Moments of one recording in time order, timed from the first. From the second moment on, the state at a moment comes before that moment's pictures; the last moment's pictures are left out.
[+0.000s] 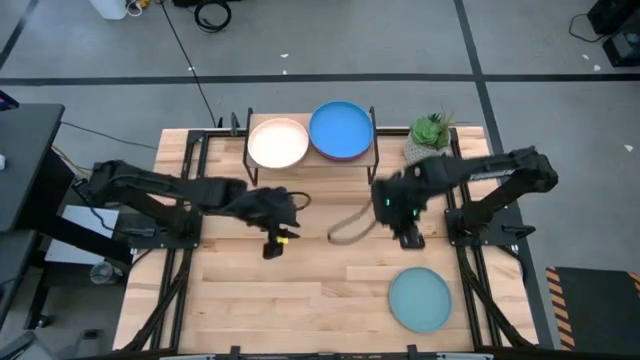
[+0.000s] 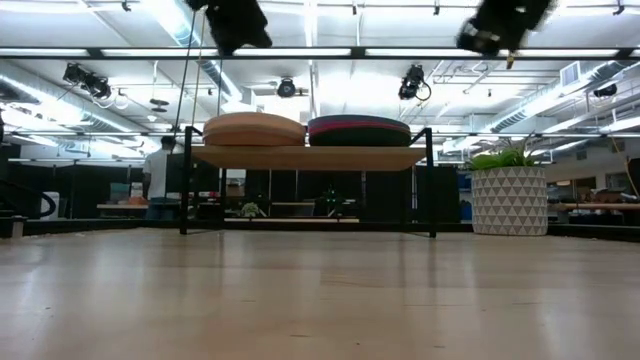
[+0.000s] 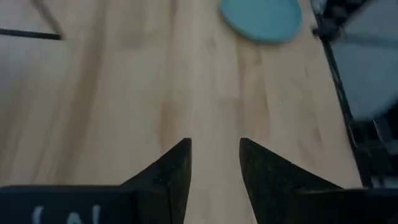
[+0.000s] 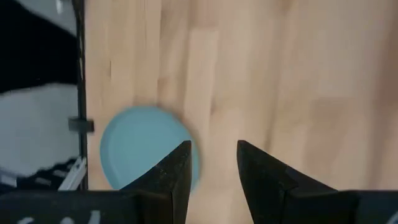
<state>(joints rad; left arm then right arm) -0.13 1.37 1.18 -0.56 0.00 -0.20 0.10 1.42 1.41 -1.30 -0.30 0.09</state>
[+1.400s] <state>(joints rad) -0.44 1.09 0.87 0.01 -0.49 -0.56 0.44 1.42 0.65 -0.65 -0.18 0.35</state>
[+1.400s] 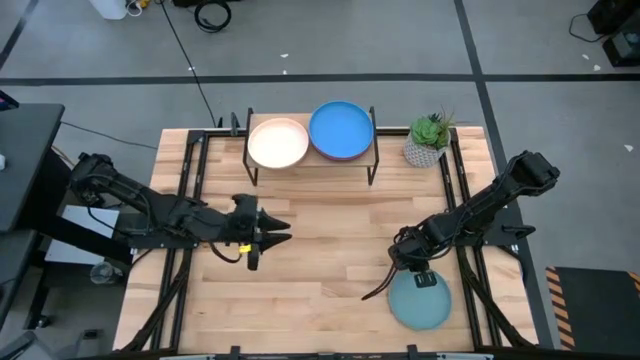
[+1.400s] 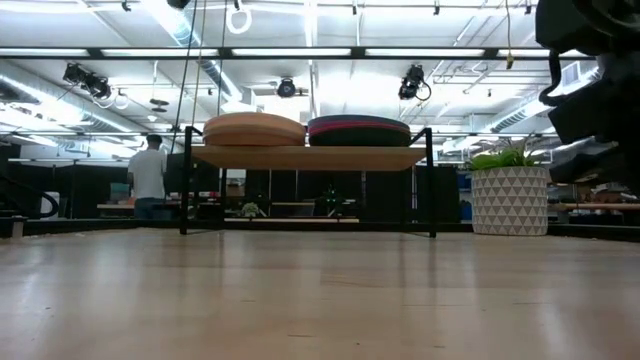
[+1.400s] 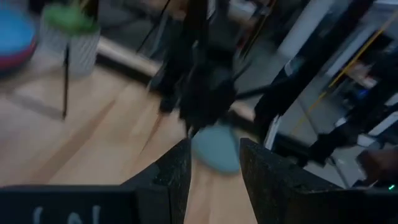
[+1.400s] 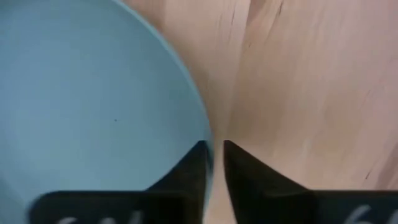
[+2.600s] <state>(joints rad) -0.47 1.55 1.44 -0.42 -0.51 0.34 -0.08 1.38 0.89 -0.55 -0.93 0.78</state>
